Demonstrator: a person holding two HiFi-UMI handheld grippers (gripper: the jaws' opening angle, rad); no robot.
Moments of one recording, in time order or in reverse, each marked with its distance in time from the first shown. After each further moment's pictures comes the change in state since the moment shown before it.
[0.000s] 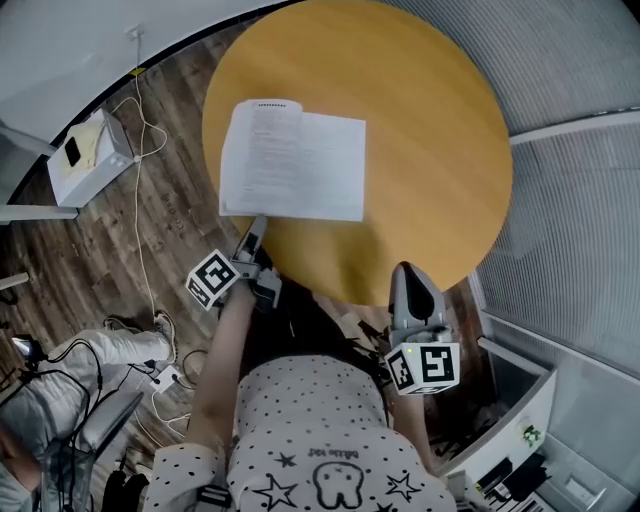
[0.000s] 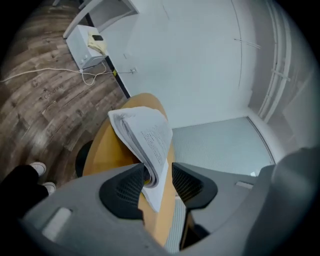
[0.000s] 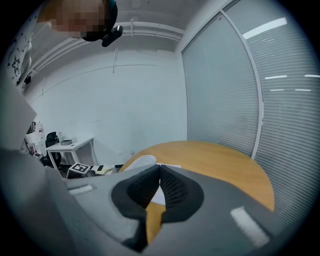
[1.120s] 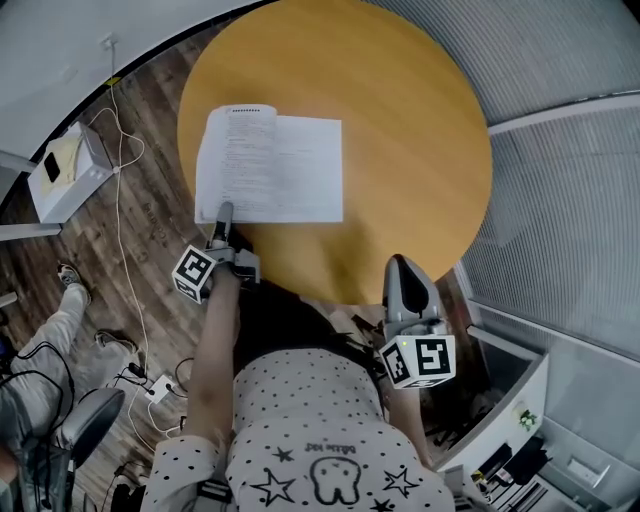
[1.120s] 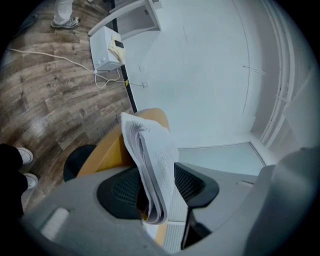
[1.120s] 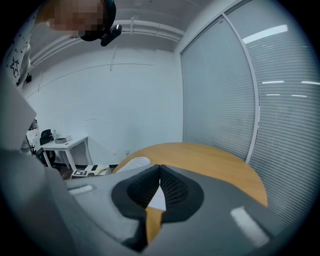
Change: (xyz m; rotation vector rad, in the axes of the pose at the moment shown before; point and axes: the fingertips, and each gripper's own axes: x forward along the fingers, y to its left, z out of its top) left arm 0.030 0.029 0.045 -0.158 -0.217 -0.027; right arm 0.005 -0.018 0.014 -0.014 -0.002 -0.057
